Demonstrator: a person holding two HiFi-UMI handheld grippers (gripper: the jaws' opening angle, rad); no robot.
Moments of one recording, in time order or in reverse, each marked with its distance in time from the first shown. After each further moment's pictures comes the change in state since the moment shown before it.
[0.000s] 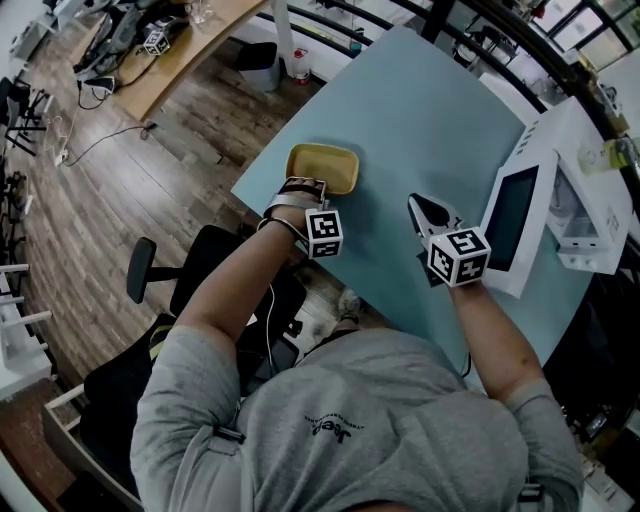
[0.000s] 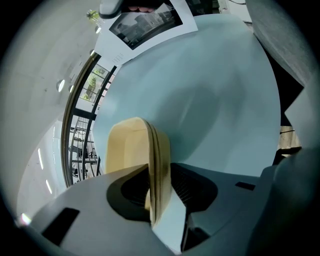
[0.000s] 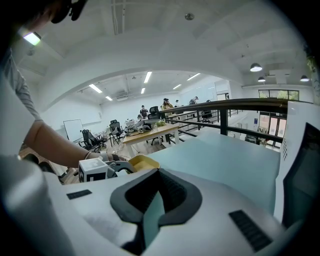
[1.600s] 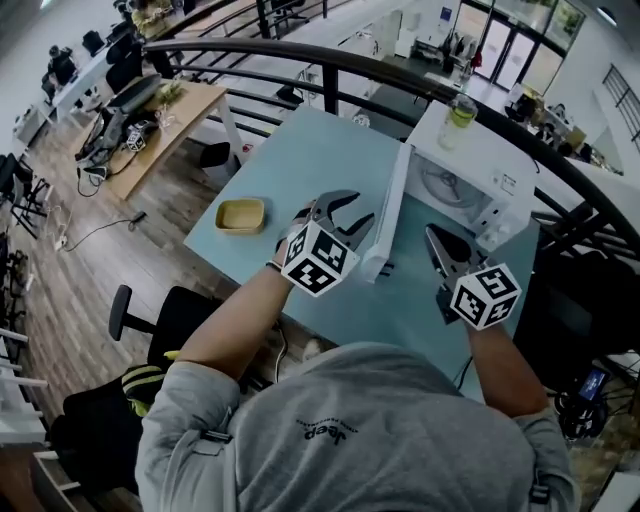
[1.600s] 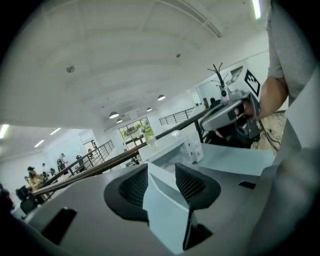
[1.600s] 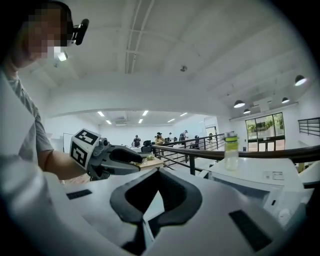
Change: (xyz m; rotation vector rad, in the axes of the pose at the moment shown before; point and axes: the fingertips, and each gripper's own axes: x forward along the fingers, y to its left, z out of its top) left arm -0.361 0.109 0.349 -0.592 -0.857 0.165; right arm -0.384 -0.077 0.048 -0.062 -0.375 -0.097
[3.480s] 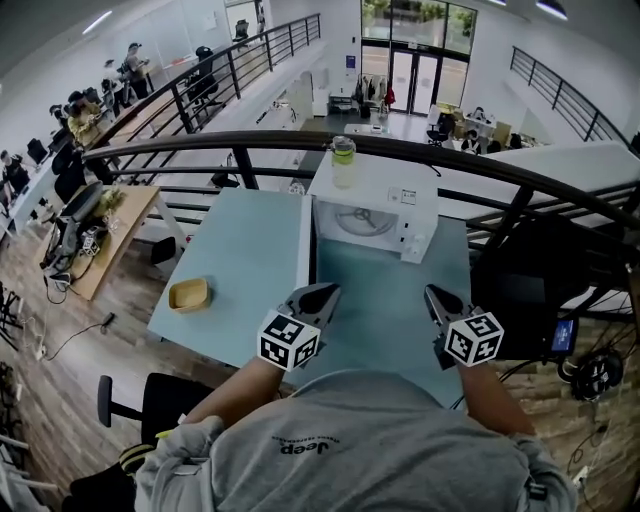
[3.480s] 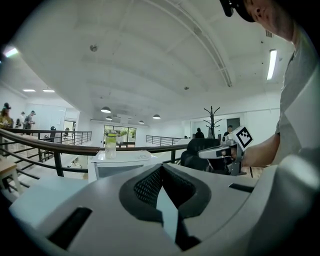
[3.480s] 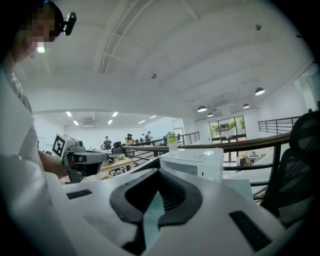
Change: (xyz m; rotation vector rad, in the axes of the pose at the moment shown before) left arm 0.004 -0.154 0.061 -0.365 -0.251 -0.265; right arm -0.212 -0.088 -0.071 0.117 -0.027 -0.374
